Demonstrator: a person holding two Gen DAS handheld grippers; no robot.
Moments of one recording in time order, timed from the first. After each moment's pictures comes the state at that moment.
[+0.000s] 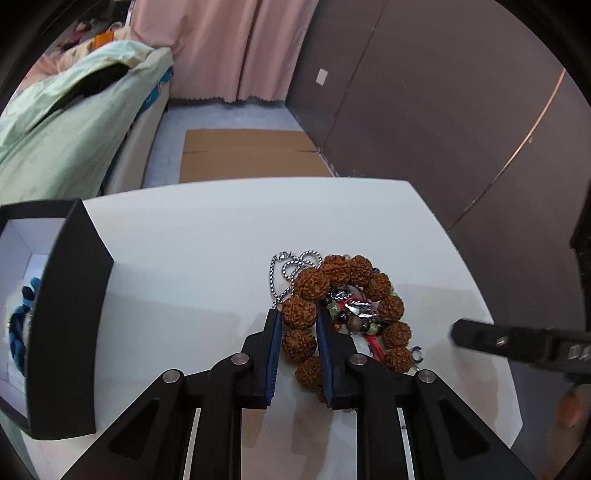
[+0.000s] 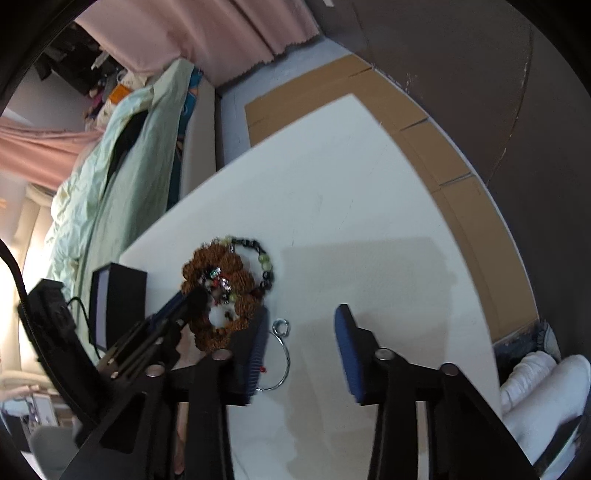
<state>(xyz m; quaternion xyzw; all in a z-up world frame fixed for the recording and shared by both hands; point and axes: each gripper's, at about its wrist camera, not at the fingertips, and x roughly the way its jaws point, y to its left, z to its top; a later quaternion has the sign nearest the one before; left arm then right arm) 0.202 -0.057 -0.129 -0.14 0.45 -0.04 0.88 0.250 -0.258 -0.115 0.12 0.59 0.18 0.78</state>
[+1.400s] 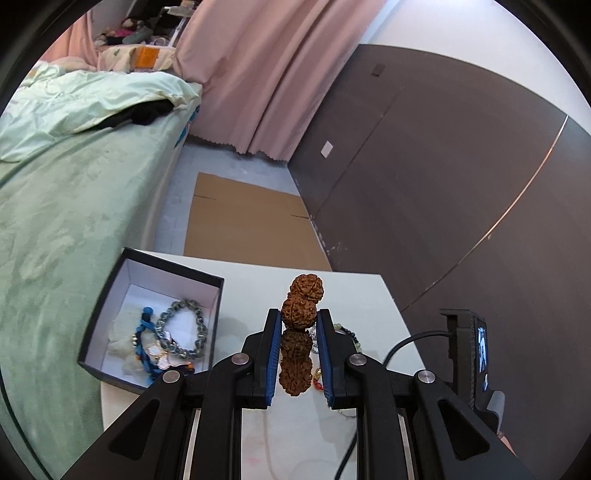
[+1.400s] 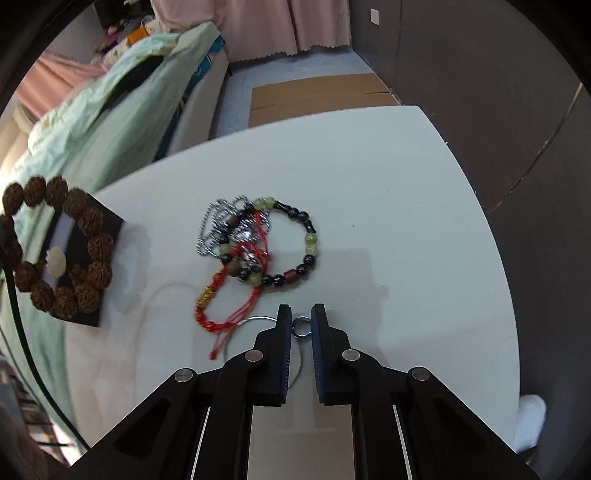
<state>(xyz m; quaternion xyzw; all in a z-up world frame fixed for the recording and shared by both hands) 0.130 0.030 -0.034 -0.24 0.34 -0.04 0.91 0.223 -0.201 -0.106 -0.02 0.56 0.16 0.81</state>
